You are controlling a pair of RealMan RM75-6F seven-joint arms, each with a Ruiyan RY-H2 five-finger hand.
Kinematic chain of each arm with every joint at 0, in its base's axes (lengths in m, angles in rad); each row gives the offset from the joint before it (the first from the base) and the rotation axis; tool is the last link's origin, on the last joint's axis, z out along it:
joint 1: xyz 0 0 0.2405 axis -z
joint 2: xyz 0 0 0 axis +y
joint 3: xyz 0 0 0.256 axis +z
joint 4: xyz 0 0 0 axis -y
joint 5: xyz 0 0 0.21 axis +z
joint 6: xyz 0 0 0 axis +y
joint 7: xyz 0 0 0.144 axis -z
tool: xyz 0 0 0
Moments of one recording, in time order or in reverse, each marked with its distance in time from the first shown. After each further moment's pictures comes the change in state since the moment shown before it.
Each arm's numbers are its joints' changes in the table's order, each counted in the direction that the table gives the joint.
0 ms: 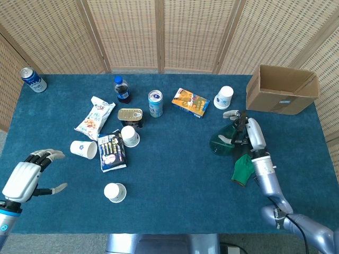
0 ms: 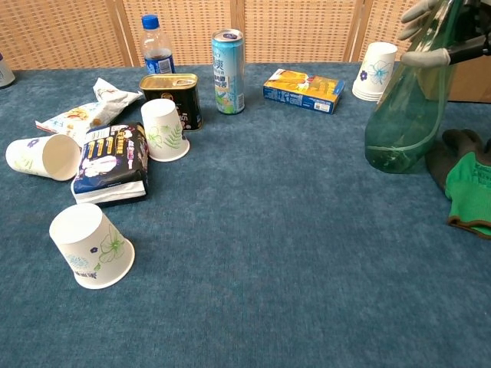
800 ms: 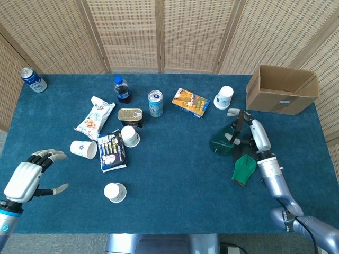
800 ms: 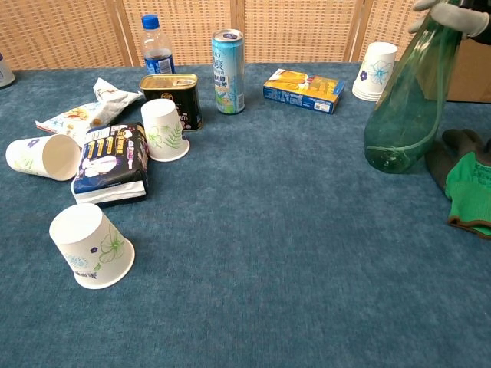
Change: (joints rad) left arm 0.004 -0.004 0.003 0.004 0.006 0.000 -0.005; right arm 0.018 0.072 -0.035 0.027 -0.037 -0.013 -0.077
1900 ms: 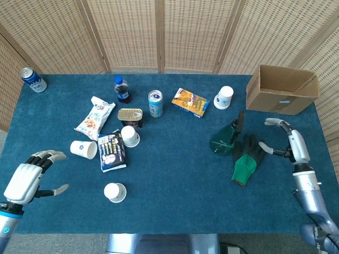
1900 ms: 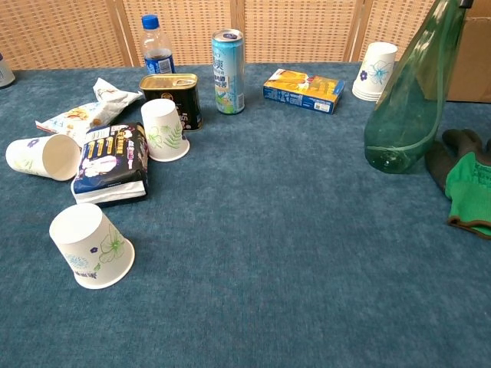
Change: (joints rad) left arm -0.021 -0.005 0.004 0.023 -0.018 0.024 -0.035; right arm 0.161 0.140 -0.070 -0.040 0.001 0.081 -0.064
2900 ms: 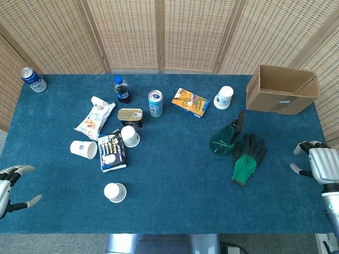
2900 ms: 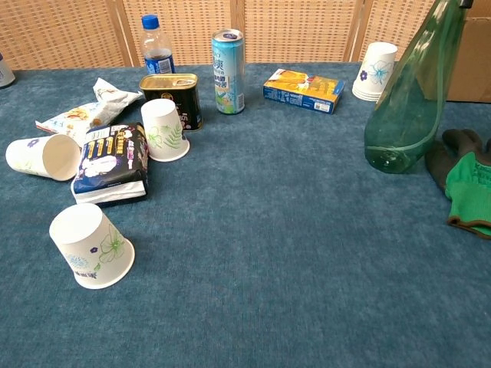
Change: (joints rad) left arm -0.135 0.031 0.045 -0.051 -0.089 0.050 0.056; right arm 0.128 0.222 -0.092 0.194 0.000 0.054 0.746
